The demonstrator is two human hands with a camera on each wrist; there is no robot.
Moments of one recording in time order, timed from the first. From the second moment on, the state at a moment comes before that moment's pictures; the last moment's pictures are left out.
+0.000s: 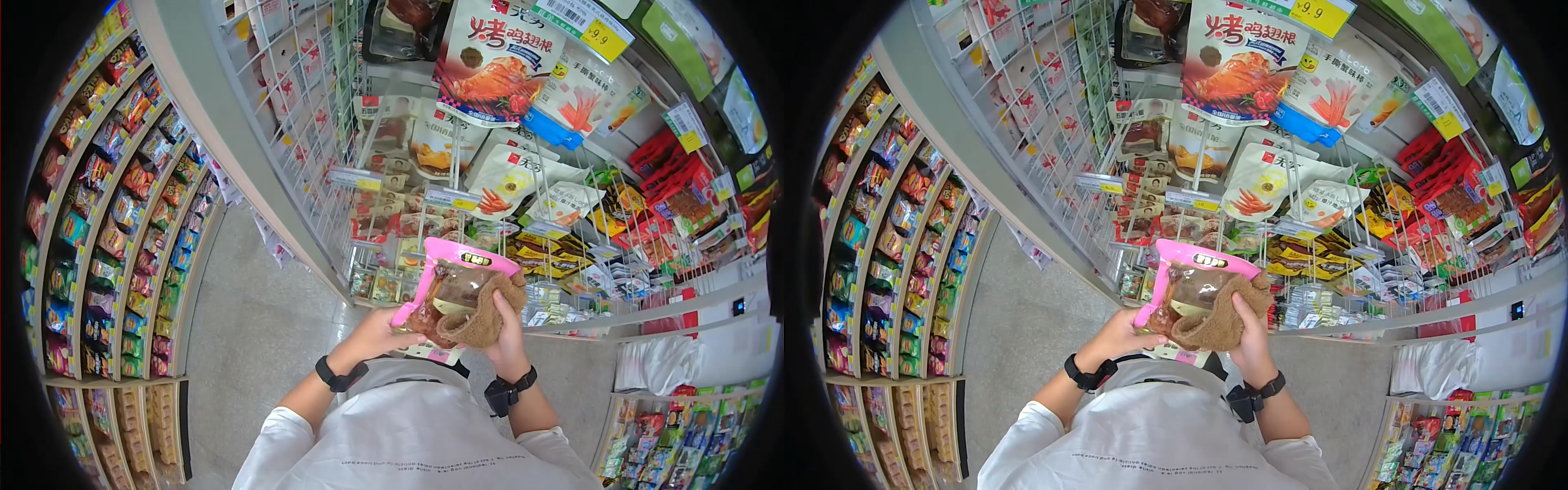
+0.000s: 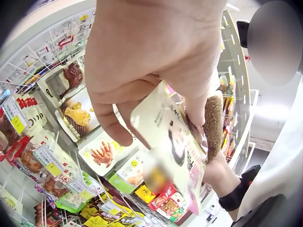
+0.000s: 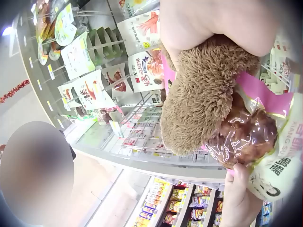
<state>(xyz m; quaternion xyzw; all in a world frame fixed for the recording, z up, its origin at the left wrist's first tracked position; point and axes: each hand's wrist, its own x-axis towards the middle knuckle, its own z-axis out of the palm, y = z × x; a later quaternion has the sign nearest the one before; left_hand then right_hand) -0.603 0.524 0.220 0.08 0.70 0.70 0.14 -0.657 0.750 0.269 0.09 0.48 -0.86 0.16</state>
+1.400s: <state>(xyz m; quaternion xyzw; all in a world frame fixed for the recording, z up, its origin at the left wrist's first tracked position) -0.604 0.516 0.234 0.03 0.72 0.70 -0.04 -0.662 0.783 0.261 -0.03 0.68 -0.73 -0.04</state>
